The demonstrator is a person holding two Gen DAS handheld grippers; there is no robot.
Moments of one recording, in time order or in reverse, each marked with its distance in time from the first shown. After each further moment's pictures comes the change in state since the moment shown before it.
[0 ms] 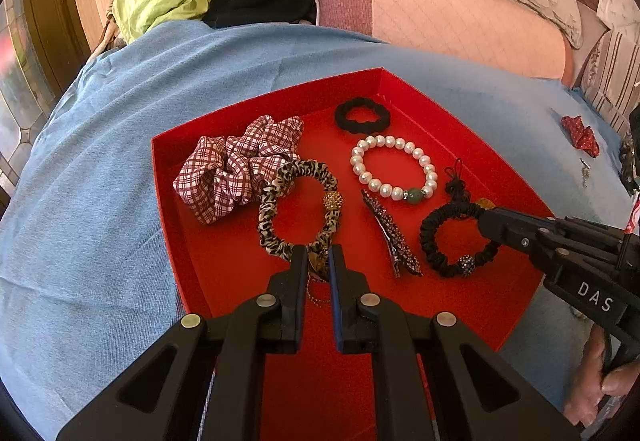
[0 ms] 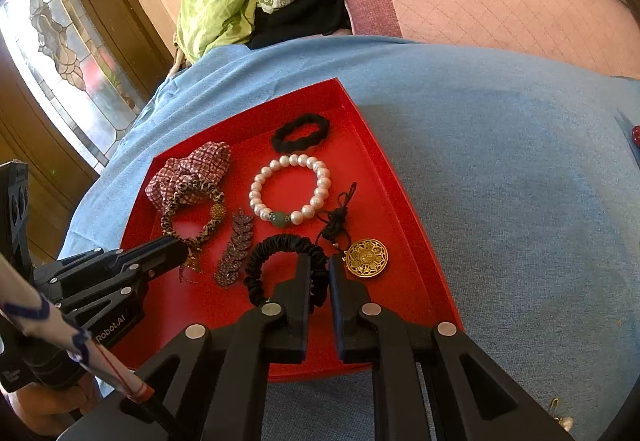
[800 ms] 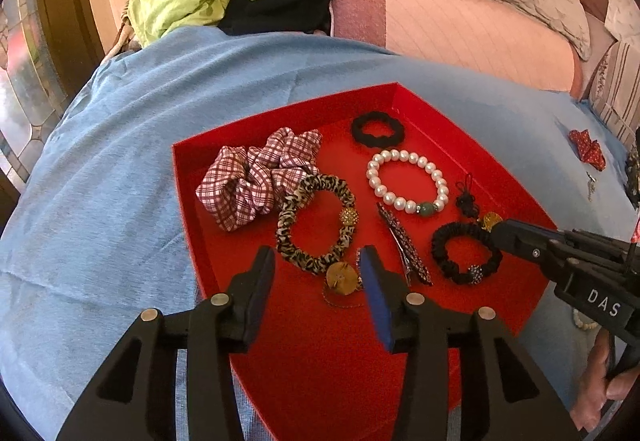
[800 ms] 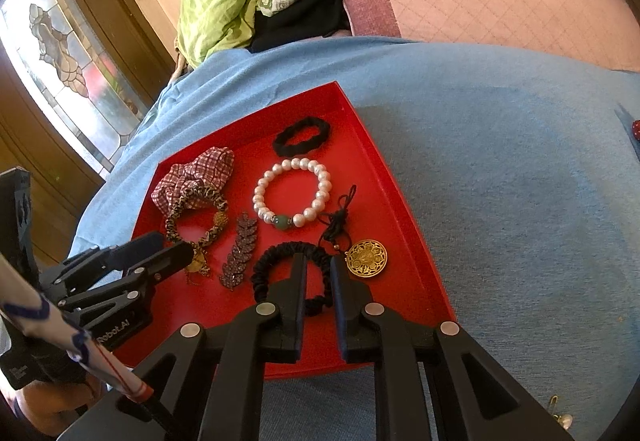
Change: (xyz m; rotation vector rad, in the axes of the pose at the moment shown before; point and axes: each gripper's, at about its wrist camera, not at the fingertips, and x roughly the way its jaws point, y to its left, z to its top) left arm -0.008 0.006 0.002 -0.032 -0.034 0.034; right arm -0.006 -0.001 0.001 0.015 -0.001 0.016
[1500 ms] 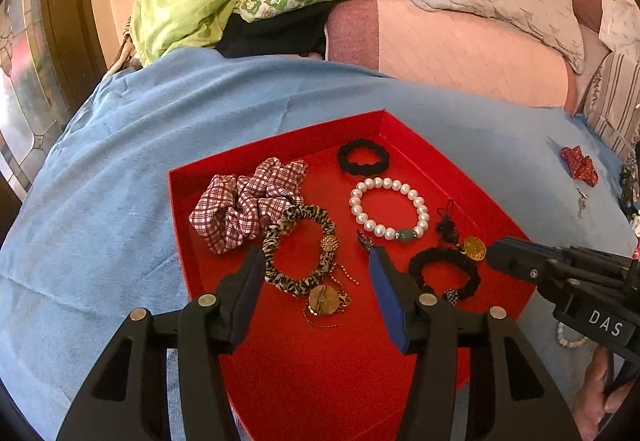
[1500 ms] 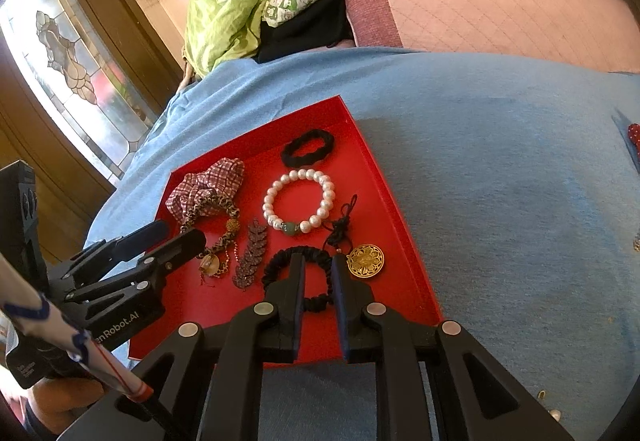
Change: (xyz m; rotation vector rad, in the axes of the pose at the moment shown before) left arm -0.012 -0.014 0.008 -0.007 -0.064 -0.003; right arm -0.017 -0.002 0.002 0.008 -0.022 0.026
